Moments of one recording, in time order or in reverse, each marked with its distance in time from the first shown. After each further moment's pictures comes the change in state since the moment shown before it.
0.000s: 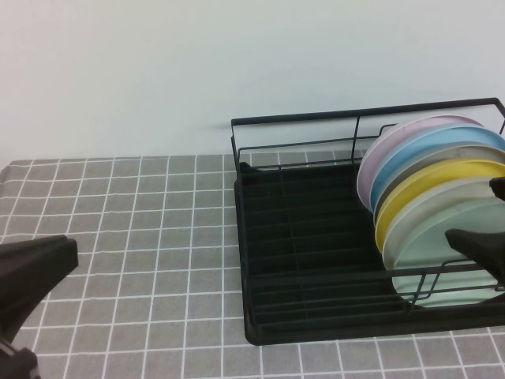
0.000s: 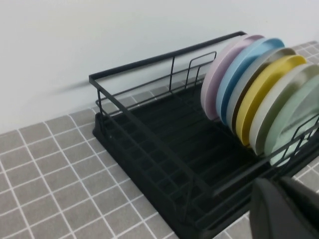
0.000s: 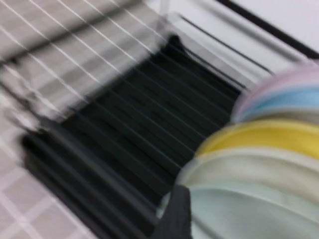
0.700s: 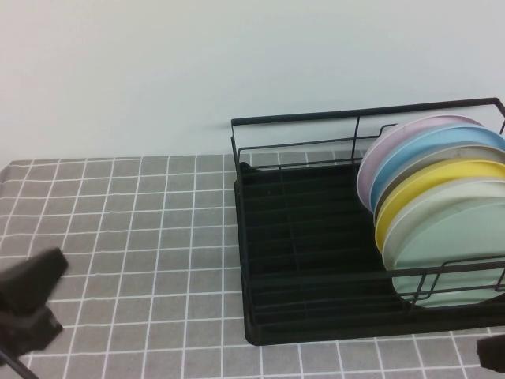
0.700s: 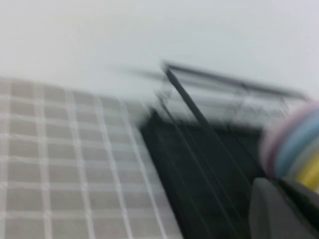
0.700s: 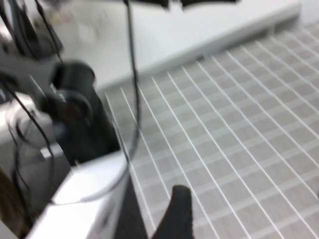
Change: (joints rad) right arm 0.000 -0.425 0.000 0.021 0.785 0.371; left arm 0.000 0.000 0.370 -0.372 -0.513 0.056
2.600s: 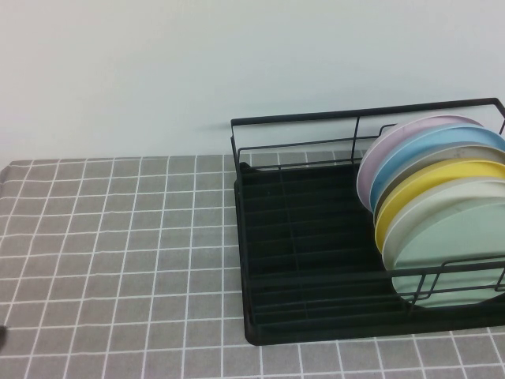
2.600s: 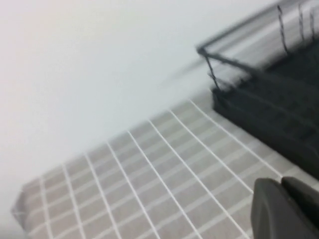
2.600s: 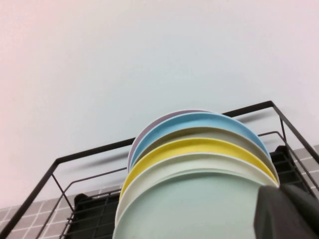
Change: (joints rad) right arm 0.000 -0.412 0.509 0.188 -1.239 0.184; left arm 0.076 -0.389 0.040 0.665 0.300 0.054
